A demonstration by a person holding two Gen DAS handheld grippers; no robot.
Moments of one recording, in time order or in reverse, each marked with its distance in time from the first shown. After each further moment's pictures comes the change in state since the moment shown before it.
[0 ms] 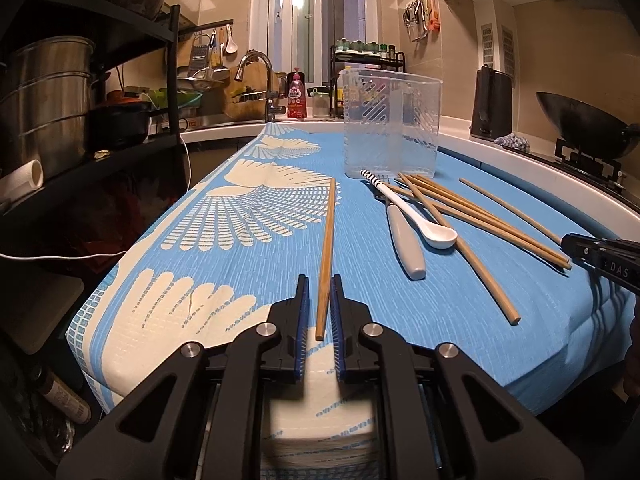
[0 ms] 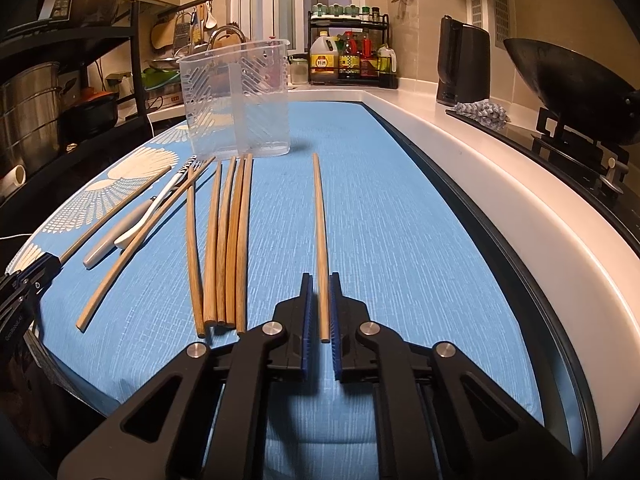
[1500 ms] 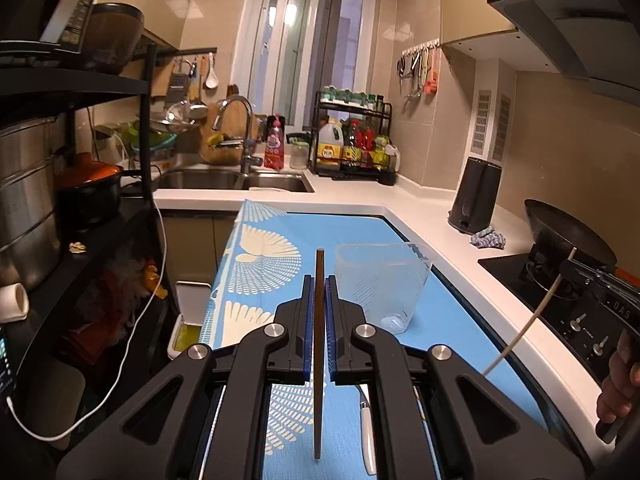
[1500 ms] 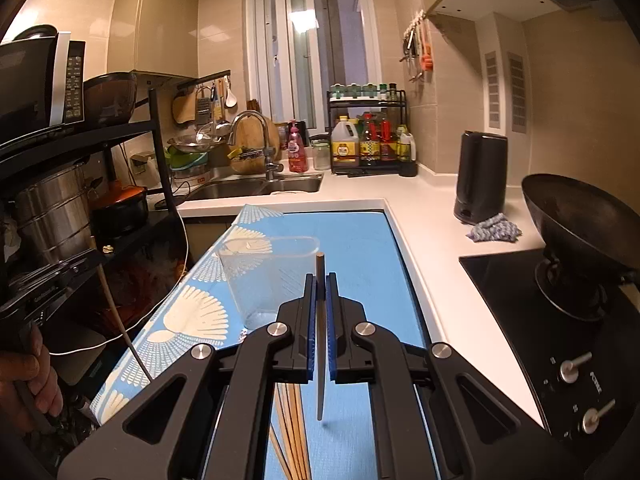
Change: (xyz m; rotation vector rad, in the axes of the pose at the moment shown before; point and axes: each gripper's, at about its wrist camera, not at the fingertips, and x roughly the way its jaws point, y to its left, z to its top) left arm -0.011 0.040 0.227 -0.062 -0.026 -0.146; right arm -0.086 0.009 0.209 0.012 -0.174 0.110
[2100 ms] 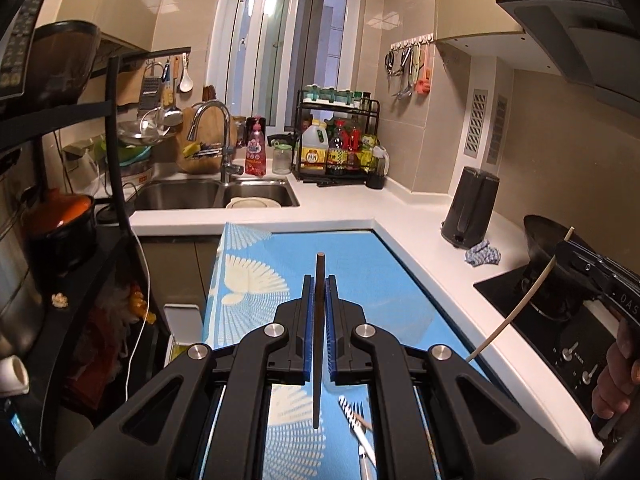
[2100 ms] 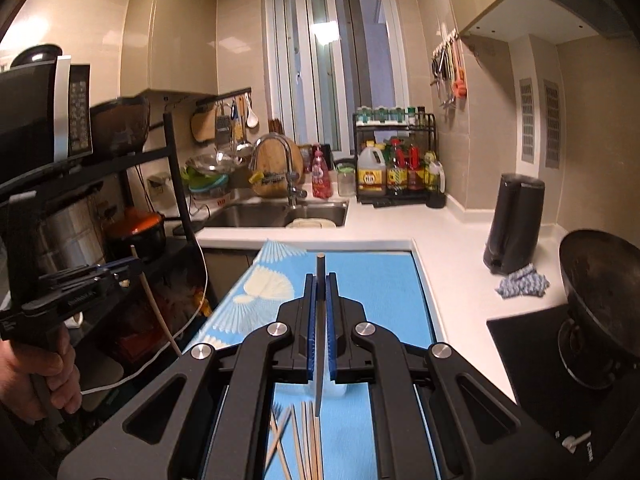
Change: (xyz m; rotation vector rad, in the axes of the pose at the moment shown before) left arm 0.044 -0.002 0.097 0.038 0.036 -0.056; right arm 0.027 0.013 0.105 -0.019 -0.074 0.074
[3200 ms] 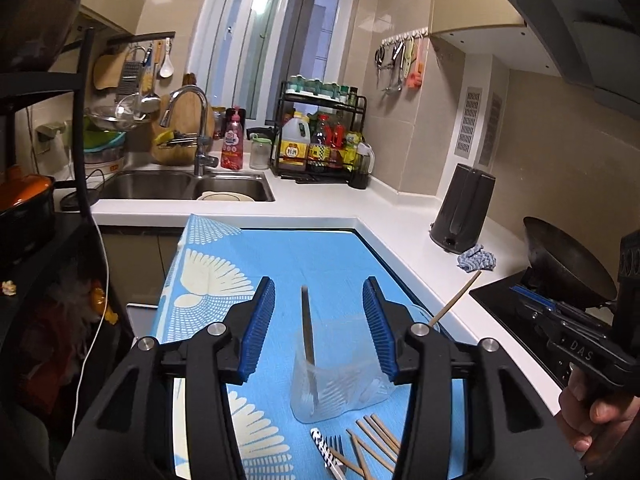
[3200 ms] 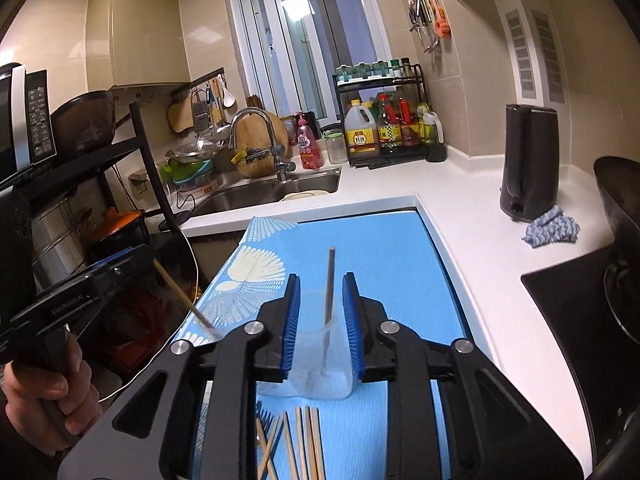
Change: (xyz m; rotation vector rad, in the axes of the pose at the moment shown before) left arm 0.069 -0.009 -0.035 -0.041 -0.027 -0.068; right arm 0.083 -0.036 -0.076 0.139 0.101 0.007
